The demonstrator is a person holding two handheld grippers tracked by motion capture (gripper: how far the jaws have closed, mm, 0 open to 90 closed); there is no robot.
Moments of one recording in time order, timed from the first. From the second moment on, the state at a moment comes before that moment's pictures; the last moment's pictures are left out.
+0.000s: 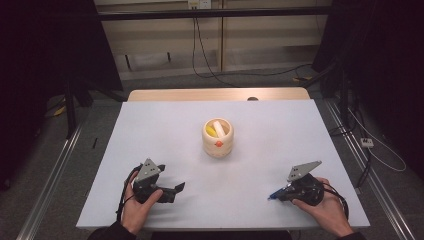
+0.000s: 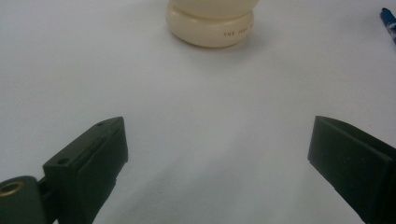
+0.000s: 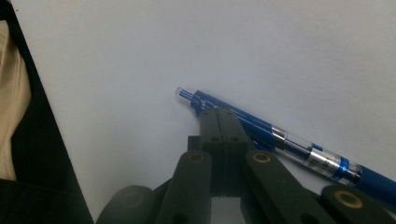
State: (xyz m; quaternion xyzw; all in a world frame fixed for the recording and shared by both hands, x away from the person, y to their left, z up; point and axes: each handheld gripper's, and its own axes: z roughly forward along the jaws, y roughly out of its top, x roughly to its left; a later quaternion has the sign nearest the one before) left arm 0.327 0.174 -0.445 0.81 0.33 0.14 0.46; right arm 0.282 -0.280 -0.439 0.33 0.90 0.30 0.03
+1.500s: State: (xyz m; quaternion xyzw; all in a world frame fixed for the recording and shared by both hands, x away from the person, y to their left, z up) left arm 0.327 0.174 -0.446 0.82 0.33 0.14 0.45; right arm 0.317 -0.263 -0.445 0.34 0.88 0.31 0.07
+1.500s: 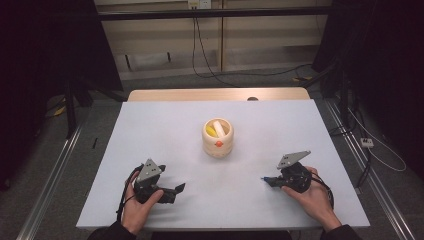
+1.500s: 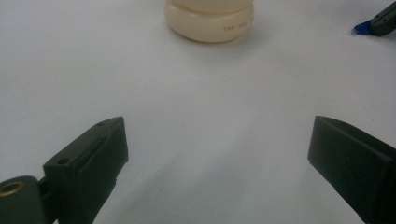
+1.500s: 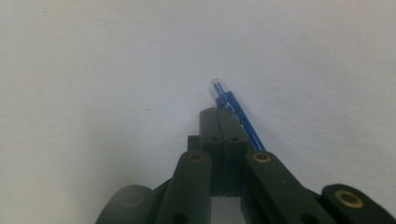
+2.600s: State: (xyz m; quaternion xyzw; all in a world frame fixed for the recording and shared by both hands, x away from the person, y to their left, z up) left arm 0.327 0.174 -0.446 0.82 0.33 0.13 0.46; right arm 0.317 -0.276 -0.428 0.35 0.86 0.37 0.08
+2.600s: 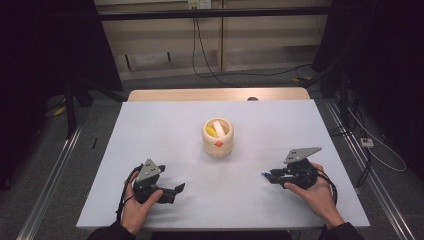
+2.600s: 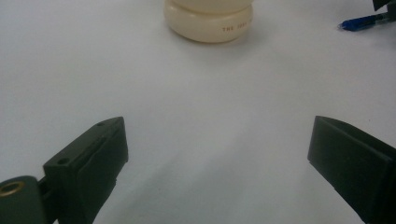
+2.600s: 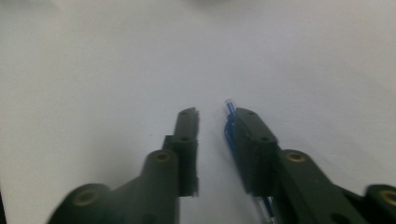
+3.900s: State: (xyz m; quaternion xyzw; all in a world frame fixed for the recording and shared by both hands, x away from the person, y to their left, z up) left arm 0.328 0.173 -0.445 0.82 0.33 0.13 0.46; right arm 0.327 -0.318 -0.416 0.35 0.91 0.21 0.06
